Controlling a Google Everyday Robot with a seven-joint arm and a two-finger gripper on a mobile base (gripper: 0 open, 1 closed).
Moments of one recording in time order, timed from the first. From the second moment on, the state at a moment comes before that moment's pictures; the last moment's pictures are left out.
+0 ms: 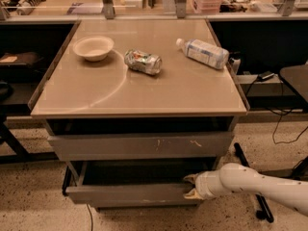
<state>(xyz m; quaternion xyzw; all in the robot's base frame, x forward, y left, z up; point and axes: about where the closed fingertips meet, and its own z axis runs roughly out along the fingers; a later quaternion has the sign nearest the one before) 0.488 -0.150 0.397 -0.70 0.66 0.08 0.28</state>
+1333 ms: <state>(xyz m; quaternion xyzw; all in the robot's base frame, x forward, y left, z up) 0.477 -0.145 0.399 -0.69 0.65 0.10 0.29</state>
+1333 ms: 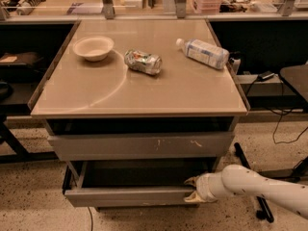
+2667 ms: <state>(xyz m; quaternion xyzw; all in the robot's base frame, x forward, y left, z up) 0.452 -0.148 0.399 -0.68 0.66 0.12 0.30</state>
